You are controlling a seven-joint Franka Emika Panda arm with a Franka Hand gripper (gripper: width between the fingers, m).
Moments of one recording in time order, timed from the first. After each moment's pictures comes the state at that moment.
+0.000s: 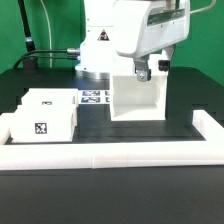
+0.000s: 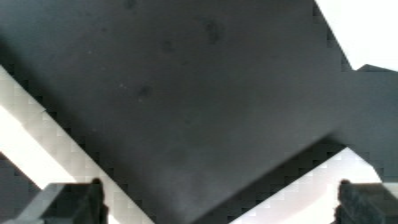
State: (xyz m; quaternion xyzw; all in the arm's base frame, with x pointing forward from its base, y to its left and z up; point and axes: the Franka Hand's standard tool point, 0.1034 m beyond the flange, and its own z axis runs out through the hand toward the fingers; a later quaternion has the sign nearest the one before) arm 0.561 0.054 0.112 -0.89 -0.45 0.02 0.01
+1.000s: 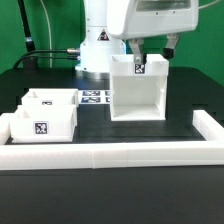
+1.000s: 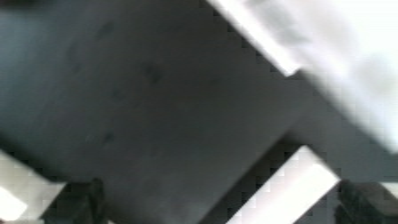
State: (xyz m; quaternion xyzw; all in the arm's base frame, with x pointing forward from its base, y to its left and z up) arm 0.499 0.069 0.130 -0.95 -0.31 0.01 0.00
